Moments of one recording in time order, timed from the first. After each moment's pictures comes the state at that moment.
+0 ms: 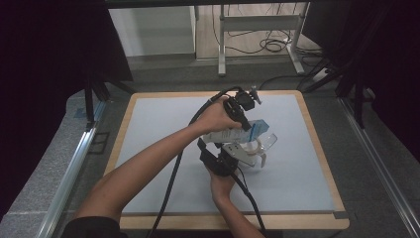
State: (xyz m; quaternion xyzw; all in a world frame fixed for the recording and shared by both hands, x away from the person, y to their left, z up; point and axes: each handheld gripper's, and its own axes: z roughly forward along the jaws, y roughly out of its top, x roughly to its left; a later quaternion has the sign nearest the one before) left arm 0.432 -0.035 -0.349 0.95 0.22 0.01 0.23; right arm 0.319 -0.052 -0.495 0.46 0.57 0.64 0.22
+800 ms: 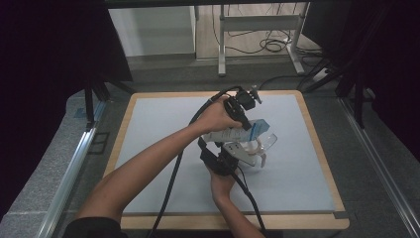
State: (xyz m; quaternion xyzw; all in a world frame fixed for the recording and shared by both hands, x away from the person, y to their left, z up) left arm 0.432 -0.036 -0.347 0.95 0.22 0.02 0.23; right arm 0.319 -0.052 -0.493 0.46 0.57 0.65 0.22
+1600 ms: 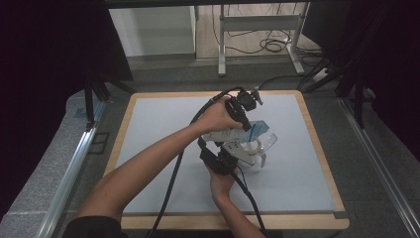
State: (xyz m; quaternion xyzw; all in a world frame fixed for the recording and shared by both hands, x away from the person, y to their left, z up) left arm 0.433 -0.039 -0.349 0.95 0.22 0.02 0.22; right arm 0.322 -0.051 -0.493 0.46 0.57 0.64 0.22
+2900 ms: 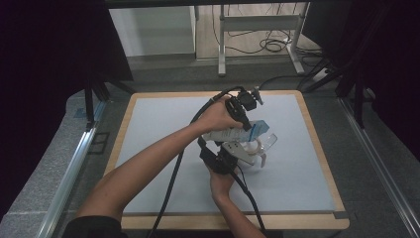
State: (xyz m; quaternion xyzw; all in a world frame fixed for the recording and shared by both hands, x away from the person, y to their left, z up) left arm 0.433 -0.040 -0.347 0.95 0.22 0.02 0.22; right arm 0.323 -0.050 -0.492 0.46 0.57 0.64 0.23
